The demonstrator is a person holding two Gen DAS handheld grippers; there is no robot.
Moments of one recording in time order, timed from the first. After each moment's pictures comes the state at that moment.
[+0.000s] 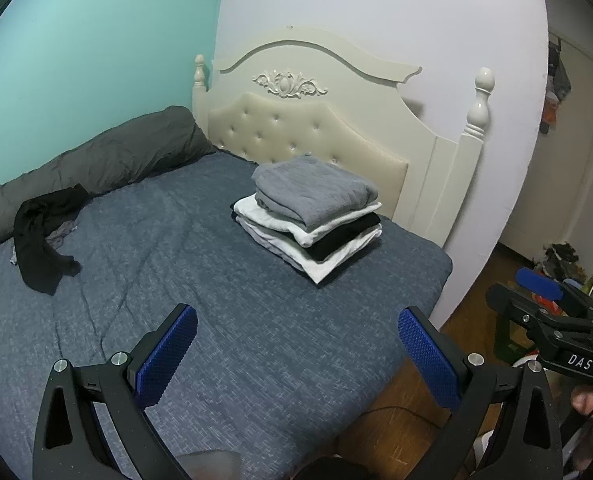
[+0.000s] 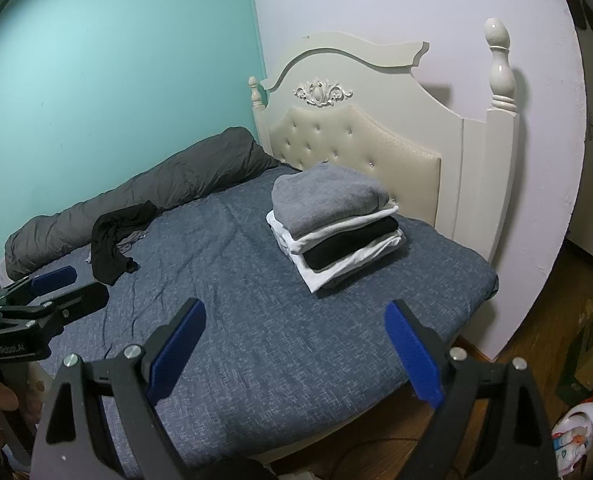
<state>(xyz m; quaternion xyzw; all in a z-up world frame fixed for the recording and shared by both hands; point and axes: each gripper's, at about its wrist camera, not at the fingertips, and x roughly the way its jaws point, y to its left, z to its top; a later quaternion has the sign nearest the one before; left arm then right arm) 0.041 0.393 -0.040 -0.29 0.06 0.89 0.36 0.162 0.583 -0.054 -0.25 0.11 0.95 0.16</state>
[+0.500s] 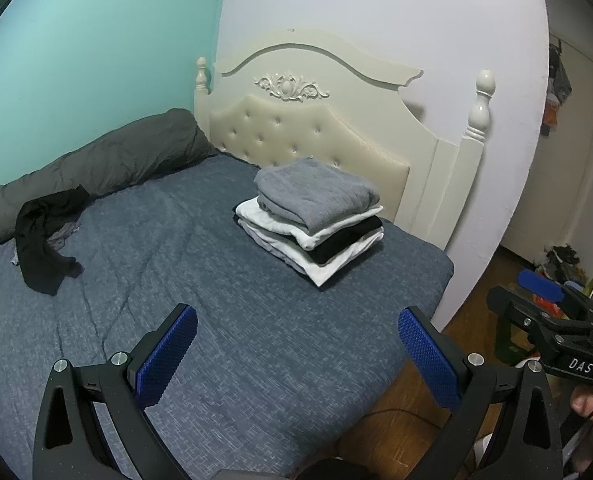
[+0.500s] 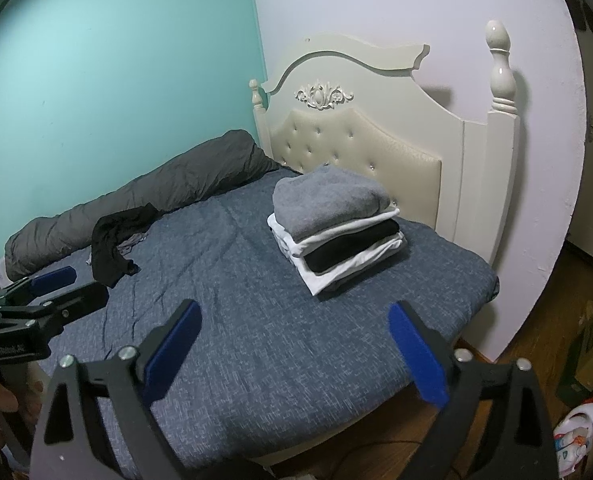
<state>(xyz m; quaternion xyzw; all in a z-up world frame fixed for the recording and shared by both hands) 0.039 0.390 -0.039 -0.29 0.06 0.89 0.36 0.162 0.582 -0.053 -0.24 0.11 0.95 0.16</state>
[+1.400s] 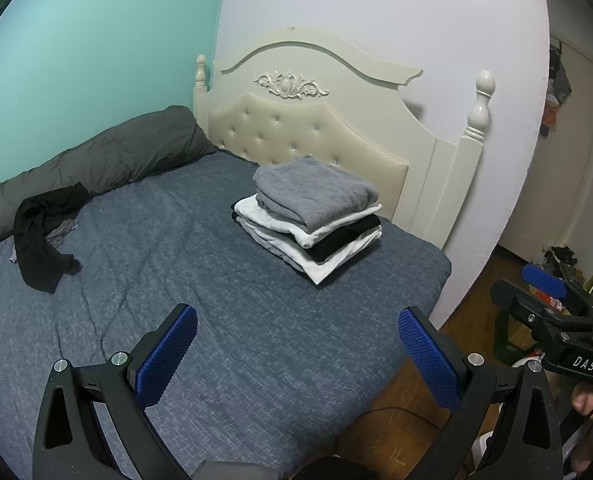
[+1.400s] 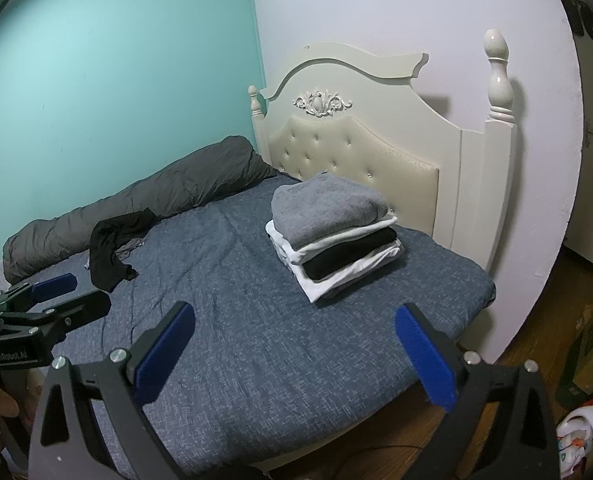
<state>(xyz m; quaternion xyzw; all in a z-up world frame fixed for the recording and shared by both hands) 0.040 0.386 -0.036 -0.29 0.05 0.88 0.36 0.165 0.578 -0.046 -0.23 0.11 0.95 0.16</state>
